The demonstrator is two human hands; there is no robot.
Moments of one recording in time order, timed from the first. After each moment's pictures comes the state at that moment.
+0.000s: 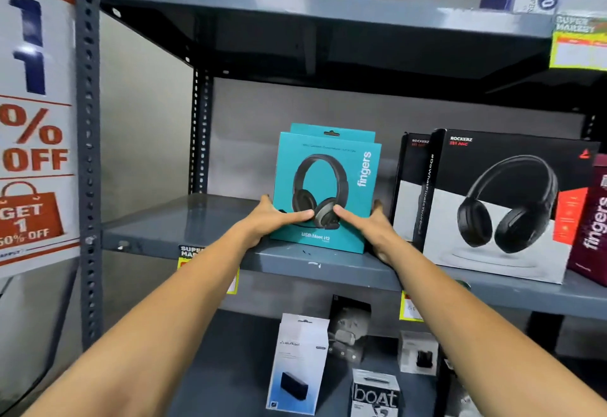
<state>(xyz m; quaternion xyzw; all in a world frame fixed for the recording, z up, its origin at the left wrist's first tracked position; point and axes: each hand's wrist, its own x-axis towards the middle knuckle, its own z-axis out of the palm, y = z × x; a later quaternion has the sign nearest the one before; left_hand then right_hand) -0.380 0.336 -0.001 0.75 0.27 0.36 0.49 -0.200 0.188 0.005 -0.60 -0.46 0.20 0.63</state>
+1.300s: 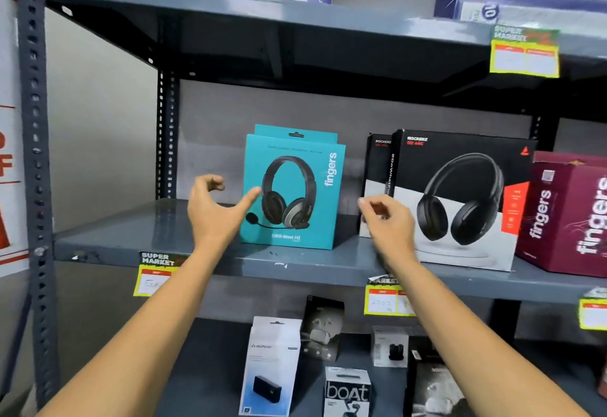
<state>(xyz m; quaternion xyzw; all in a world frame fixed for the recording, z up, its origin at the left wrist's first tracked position) -0.396 0.294 -0.002 0.61 0.28 0.70 0.24 -0.181 0.125 0.003 -0.58 -0.44 -0.13 0.68</state>
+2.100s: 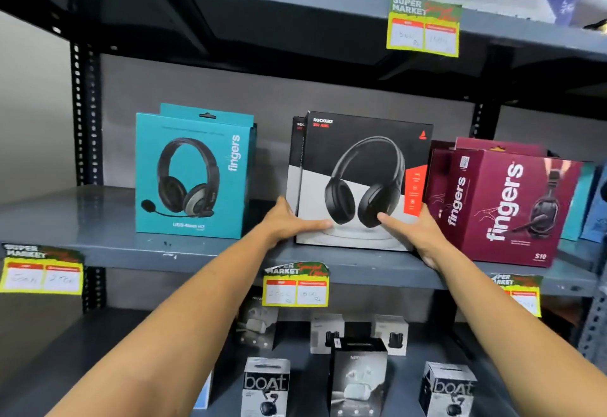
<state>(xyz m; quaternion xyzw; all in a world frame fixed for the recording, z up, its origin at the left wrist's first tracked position) -0.181 0.183 0.002 0.78 0.27 0.31 0.46 0.034 -0.001 0.000 -0.65 -0.39 0.07 0.64</state>
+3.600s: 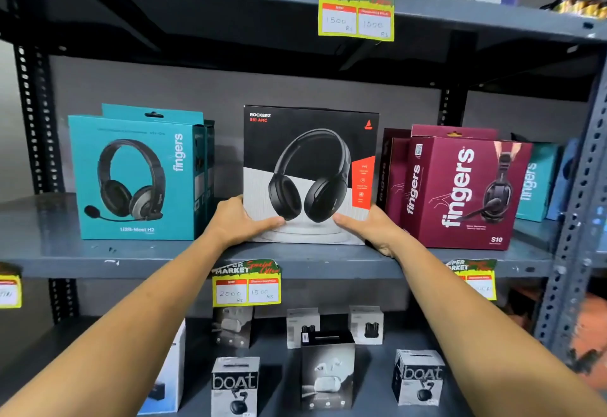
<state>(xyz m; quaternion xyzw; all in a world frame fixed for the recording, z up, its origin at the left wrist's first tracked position) -0.179 0.168 0.002 0.85 0.29 0.37 0.25 0.050 0.004 -0.006 -0.65 -0.48 0.15 0.57</state>
